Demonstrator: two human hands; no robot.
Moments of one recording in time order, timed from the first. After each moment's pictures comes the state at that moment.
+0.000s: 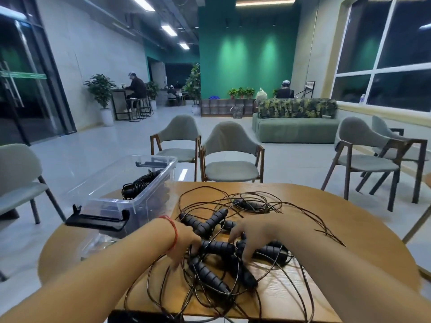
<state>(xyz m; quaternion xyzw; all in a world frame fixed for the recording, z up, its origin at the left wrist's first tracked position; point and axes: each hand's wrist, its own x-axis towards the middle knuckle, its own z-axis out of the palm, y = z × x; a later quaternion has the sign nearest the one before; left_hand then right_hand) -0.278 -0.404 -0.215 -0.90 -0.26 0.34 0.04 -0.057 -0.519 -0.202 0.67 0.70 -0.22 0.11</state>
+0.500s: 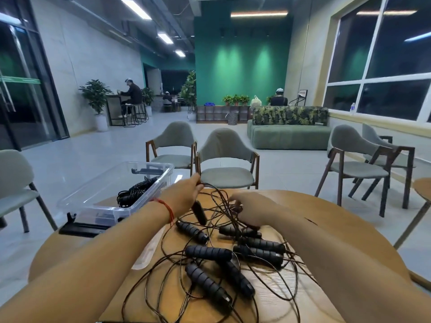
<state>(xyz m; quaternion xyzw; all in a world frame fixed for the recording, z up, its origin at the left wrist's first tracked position) -0.254 -0.371 -0.158 -0.91 -0.32 -0.22 -0.11 -0.053 -0.507 -0.166 0.76 0.62 -0.09 -0.13</state>
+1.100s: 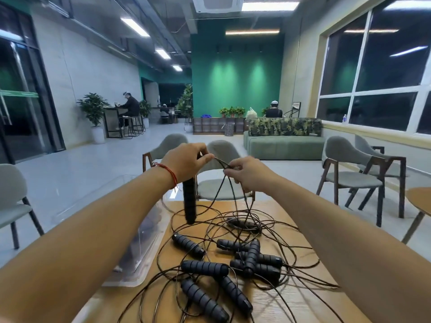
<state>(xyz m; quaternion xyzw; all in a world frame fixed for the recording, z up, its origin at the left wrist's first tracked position) -0.226 -0.358 -0.044 -0.91 -0.26 -0.31 -0.03 -0.030 -0.483 -0.070 0.71 0.60 -0.10 -0.36</state>
